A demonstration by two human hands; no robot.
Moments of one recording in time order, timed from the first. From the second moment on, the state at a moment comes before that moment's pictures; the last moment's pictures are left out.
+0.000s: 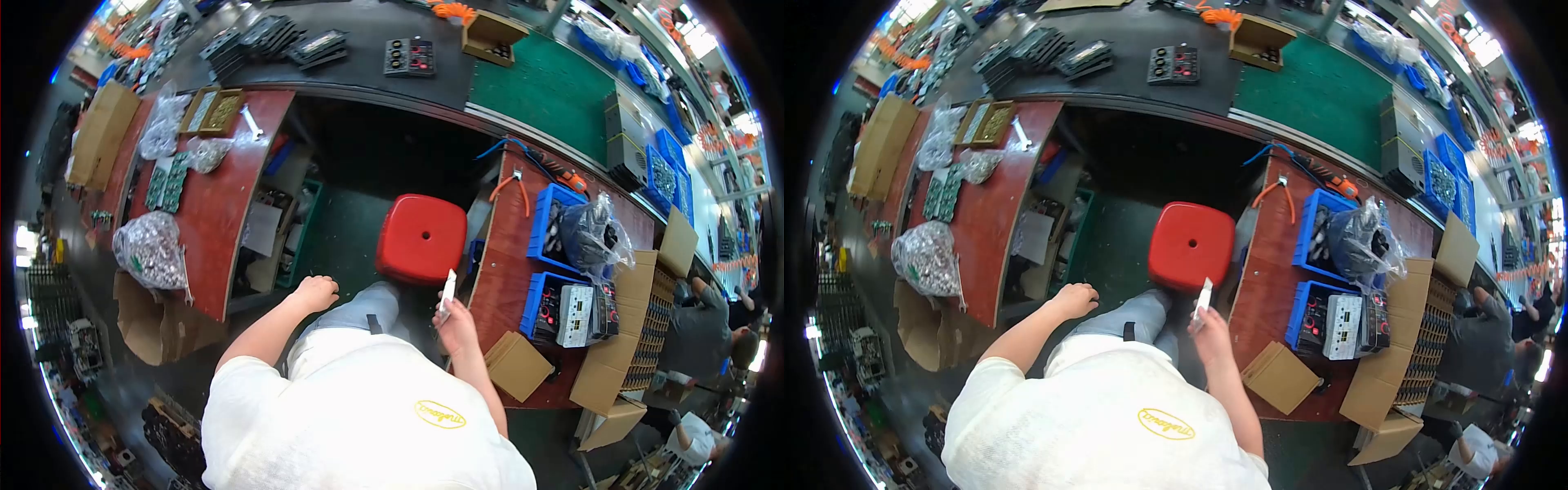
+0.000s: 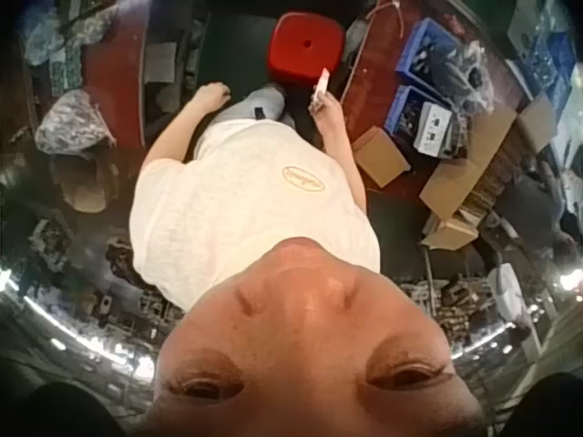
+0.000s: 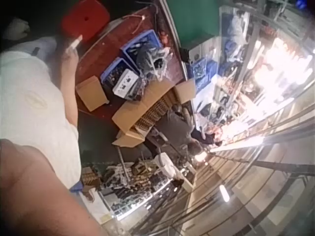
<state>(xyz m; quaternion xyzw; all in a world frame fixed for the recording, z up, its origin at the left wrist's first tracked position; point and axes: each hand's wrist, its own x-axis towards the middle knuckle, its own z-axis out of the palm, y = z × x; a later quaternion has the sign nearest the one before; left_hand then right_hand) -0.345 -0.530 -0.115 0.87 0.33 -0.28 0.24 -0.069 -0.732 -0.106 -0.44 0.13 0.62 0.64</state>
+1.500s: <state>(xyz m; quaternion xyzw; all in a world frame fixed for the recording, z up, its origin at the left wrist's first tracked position) -0.614 -0.301 -0.179 0.71 0.63 -0.10 0.29 -0.224 -0.395 -0.291 -0.82 -0.40 0.40 0.06</state>
